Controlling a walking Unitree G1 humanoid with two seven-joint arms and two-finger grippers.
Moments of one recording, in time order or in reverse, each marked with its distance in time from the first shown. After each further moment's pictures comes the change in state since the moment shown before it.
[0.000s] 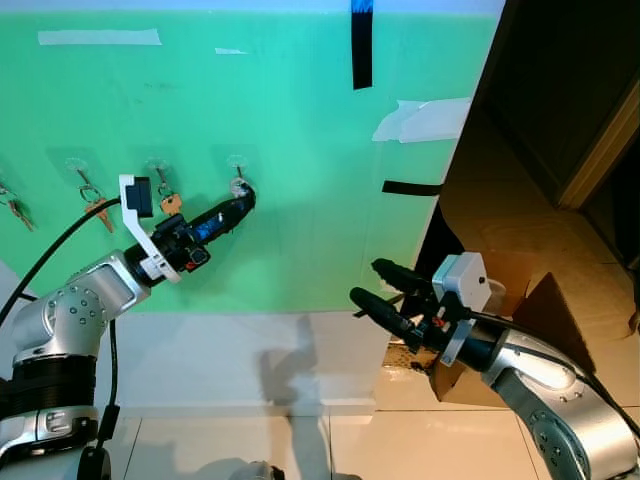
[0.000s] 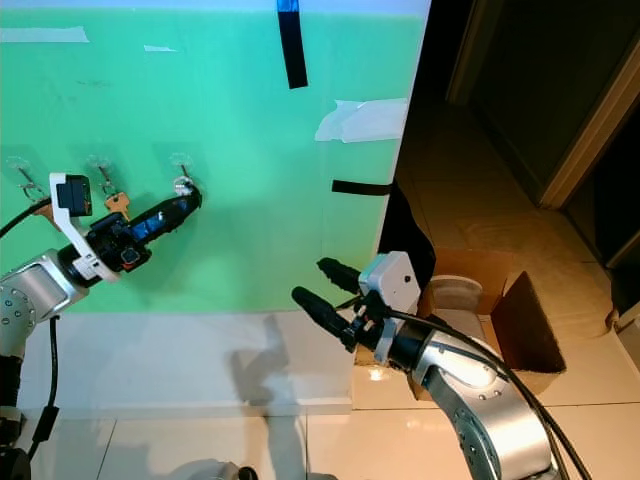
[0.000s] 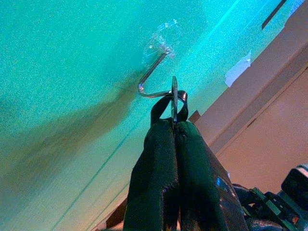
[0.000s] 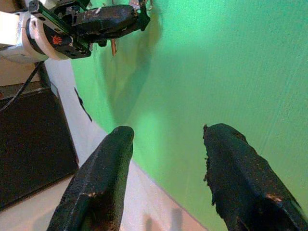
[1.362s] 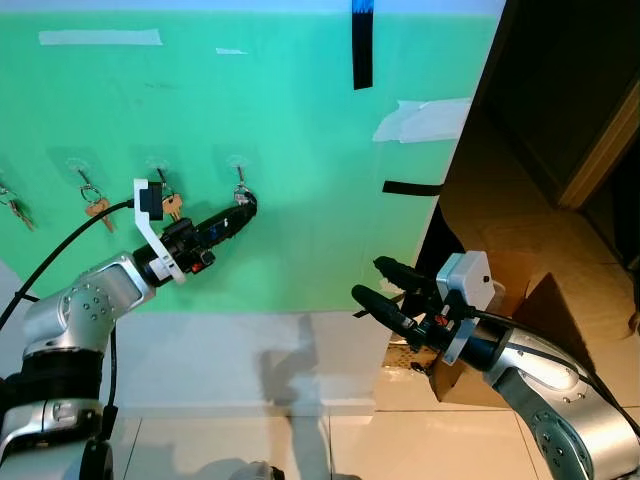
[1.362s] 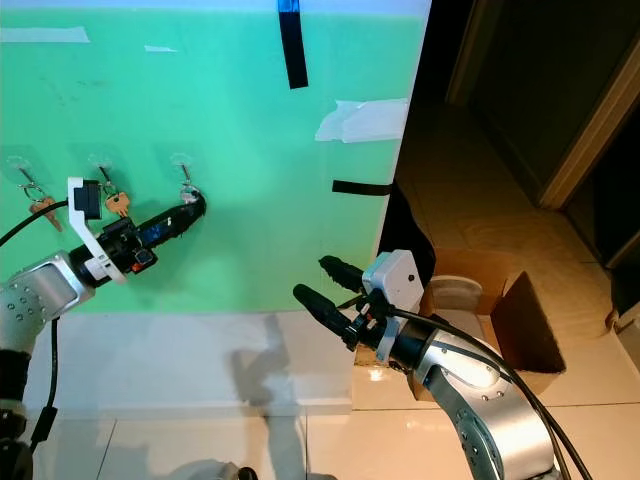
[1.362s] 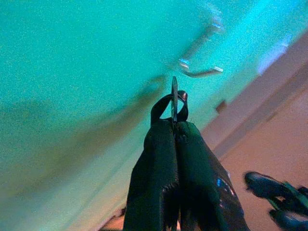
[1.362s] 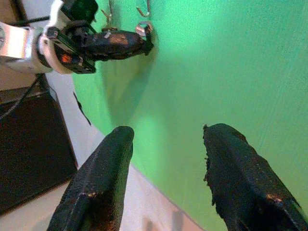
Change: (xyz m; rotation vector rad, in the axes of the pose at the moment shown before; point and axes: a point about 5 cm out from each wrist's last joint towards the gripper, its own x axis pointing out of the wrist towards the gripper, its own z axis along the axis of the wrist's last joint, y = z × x) left arm 0.003 0.008 -0.007 0.015 0.051 0.059; right arm -0.002 -0.001 0.002 0.005 -0.013 -0.012
